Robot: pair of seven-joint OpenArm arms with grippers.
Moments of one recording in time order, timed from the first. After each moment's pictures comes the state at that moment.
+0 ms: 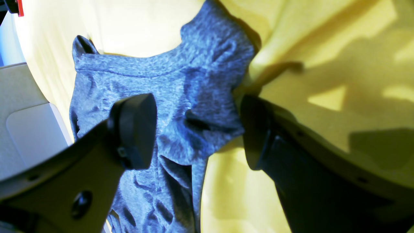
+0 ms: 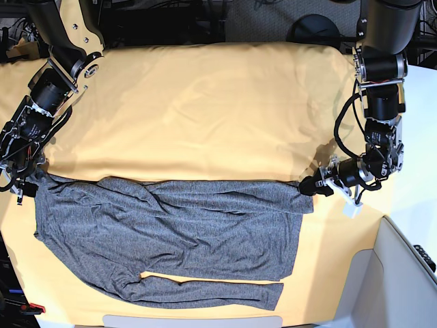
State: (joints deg) left arm -30.2 -21.1 -5.7 37.4 -53.8 -33.4 55.1; right arm 28.5 12.8 44.4 60.6 39.7 -33.5 -37.4
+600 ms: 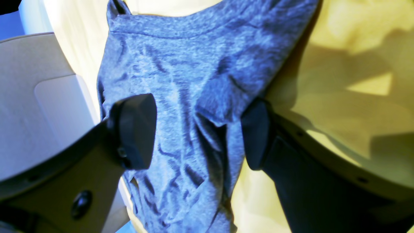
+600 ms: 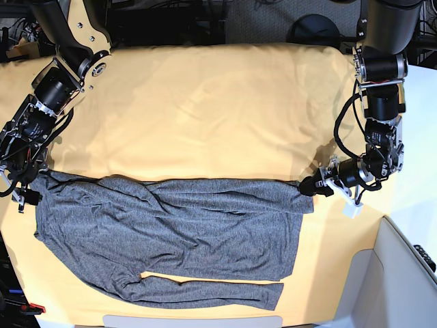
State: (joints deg) left arm -30.2 -21.1 -5.7 37.4 -53.8 -33.4 55.1; right arm 28.0 10.3 44.4 68.6 39.7 -33.8 -44.4
